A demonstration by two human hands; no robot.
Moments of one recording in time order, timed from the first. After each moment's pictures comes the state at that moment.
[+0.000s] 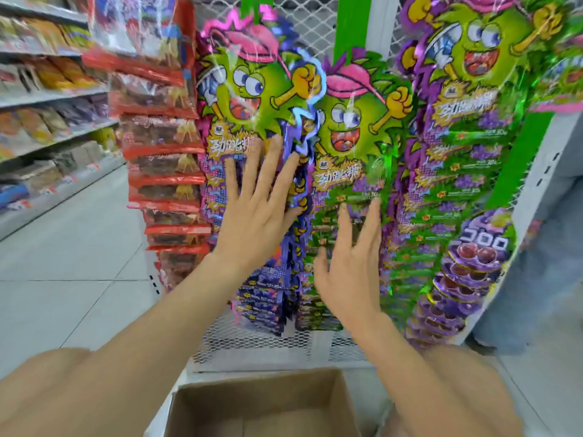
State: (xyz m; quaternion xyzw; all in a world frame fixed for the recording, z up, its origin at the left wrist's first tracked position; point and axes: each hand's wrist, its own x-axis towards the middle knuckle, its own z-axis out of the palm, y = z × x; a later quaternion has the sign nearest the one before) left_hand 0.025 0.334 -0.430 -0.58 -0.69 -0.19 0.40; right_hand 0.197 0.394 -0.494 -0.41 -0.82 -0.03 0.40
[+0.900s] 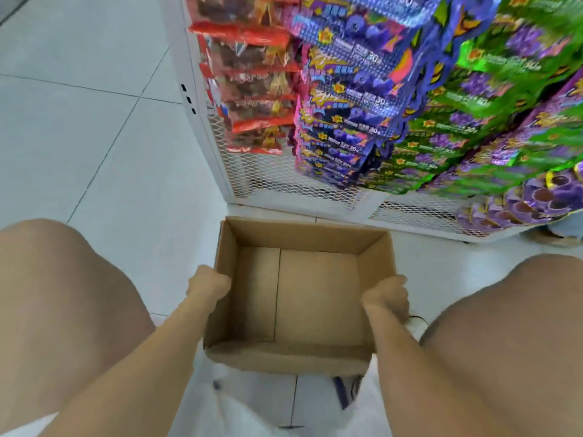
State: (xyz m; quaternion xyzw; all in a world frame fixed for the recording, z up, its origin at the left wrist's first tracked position) left_hand -0.010 0.096 -0.806 0.00 -0.92 -0.13 -0.38; right_hand 0.254 0.316 -0.815 -0.79 -0.55 0.24 -0.08
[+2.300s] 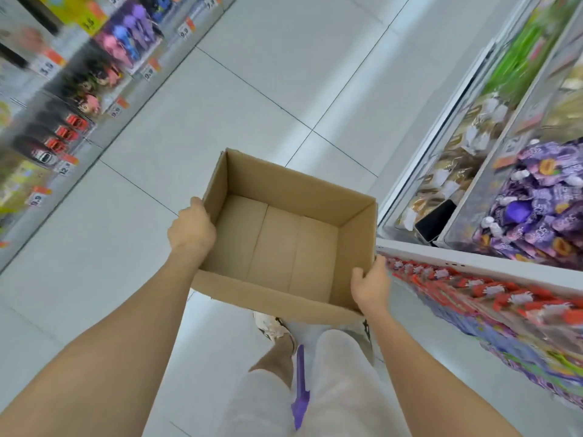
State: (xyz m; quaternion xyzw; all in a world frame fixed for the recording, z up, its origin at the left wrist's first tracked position) left_hand -0.453 -0.163 -0.289 0.05 -0.96 -0.06 -0.25; right_hand -0.212 0.126 -0.314 -0.52 -0.77 0.34 -0.13
